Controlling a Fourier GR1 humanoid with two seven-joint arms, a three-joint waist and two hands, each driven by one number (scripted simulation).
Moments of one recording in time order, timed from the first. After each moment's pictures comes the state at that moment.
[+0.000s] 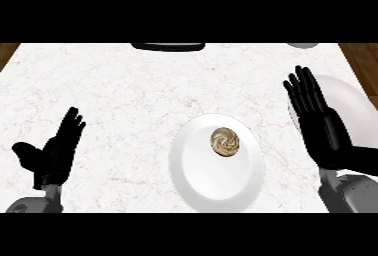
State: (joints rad) left arm -0.05 0.34 -0.08 -1.35 0.31 0.19 -0.04; right arm -0.23 -0.44 0.31 -1.64 -0.47 -0.25 -0.19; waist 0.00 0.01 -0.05
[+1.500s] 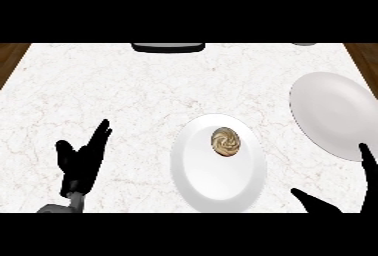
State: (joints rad) left arm -0.02 0.27 -0.21 -1.40 0.27 0.19 0.13; right arm 0.27 -0.64 0.40 -1.91 0.41 -0.90 0.55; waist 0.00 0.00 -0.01
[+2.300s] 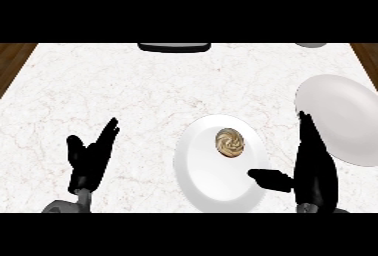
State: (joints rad) left arm -0.04 0.24 -0.22 -1.40 0.25 0.19 0.17; right arm -0.14 -0.41 0.54 -1.88 0.82 -0.40 1.20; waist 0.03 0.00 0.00
